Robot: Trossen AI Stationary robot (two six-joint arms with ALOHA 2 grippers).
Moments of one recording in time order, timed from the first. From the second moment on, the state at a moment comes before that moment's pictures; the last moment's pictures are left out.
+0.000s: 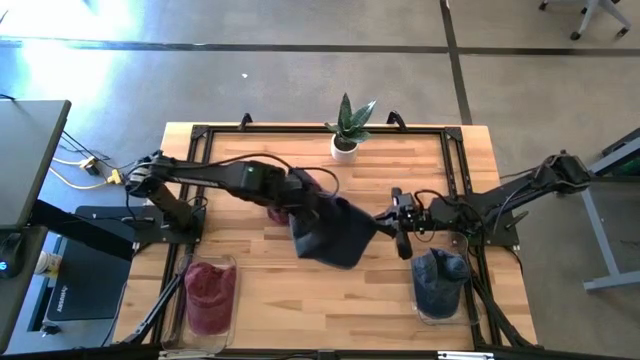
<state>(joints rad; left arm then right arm) -0.10 1.64 1.67 -1.13 -0.23 -0.86 0.30 1.00 0.46 0.42 0.26 0.43</state>
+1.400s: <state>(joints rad) -0.30 1.77 1.78 -1.12 0.01 -0.66 0.27 0.97 0.46 0.38 0.23 0.50</state>
